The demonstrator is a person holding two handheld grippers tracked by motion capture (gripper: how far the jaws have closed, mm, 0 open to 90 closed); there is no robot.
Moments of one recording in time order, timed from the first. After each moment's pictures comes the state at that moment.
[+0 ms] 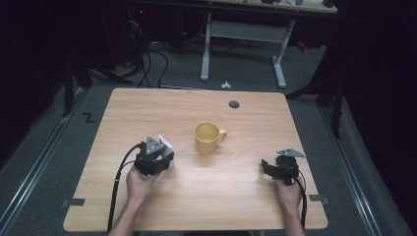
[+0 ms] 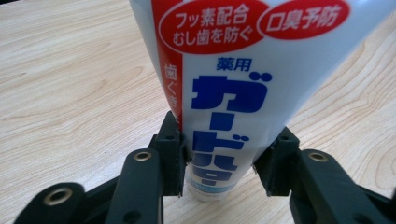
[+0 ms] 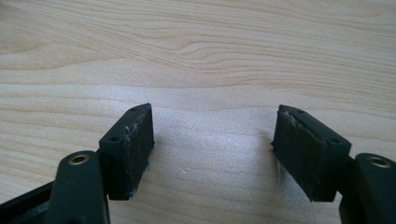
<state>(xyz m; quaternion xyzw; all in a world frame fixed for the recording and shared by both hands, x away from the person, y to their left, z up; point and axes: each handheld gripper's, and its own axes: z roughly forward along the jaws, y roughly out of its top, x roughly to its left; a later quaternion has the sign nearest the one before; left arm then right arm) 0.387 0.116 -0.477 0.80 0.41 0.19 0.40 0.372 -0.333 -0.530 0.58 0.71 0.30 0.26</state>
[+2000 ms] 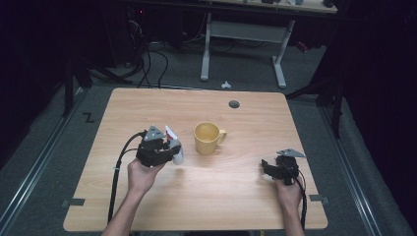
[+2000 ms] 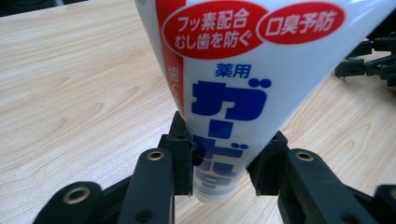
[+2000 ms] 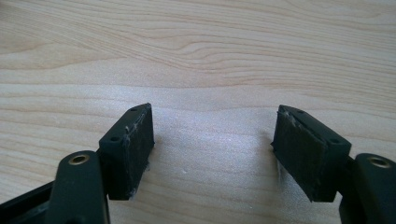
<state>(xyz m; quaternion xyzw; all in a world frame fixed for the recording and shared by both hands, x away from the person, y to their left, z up) 0.395 0.106 -0.431 0.81 0.38 0.12 0.44 0.372 -0.332 -0.530 0.58 0.71 0.30 0.26</state>
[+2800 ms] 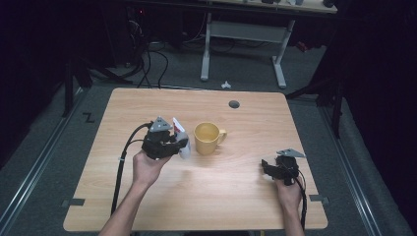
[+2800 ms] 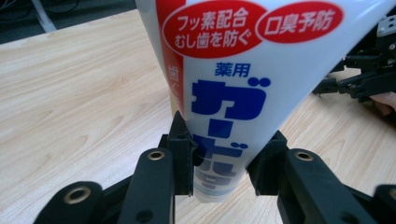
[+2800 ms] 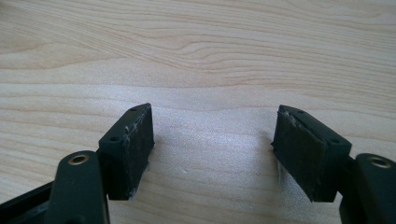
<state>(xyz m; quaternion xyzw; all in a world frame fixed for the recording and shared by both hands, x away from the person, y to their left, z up) 0.404 0.089 -0.403 0.81 0.36 0.11 0.45 0.372 -0.332 -0.530 0.58 0.71 0.30 0.26</state>
